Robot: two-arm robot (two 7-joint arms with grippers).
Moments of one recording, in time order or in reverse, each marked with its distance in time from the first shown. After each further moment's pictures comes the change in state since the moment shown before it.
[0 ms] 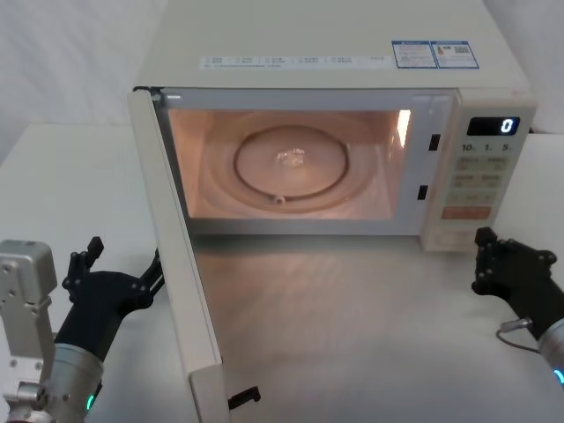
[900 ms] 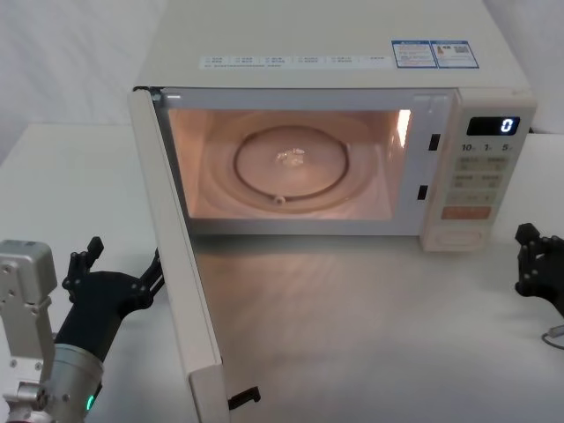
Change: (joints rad) left arm 0.000 0.000 0.000 0.000 0.000 0.000 0.000; right arm -0.049 0.100 0.064 -0.035 0.085 -0.070 0.048
